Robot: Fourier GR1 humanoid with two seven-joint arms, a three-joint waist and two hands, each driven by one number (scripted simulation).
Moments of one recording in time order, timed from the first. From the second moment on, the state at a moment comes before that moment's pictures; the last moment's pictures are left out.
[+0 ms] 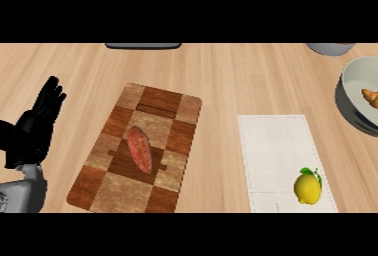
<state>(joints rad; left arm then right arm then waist) -0.16 0.25 0.15 -1.55 -0.03 0.03 0.14 -0.81 -0.72 -0.65 -0.38 0.74 -0.43 0.29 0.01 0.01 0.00</state>
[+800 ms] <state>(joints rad) -0.11 0.26 0.18 -1.57 -0.03 0.03 0.12 -0.43 -0.62 -1.00 -0.88 0.25 -0.29 0.05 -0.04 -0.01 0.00</state>
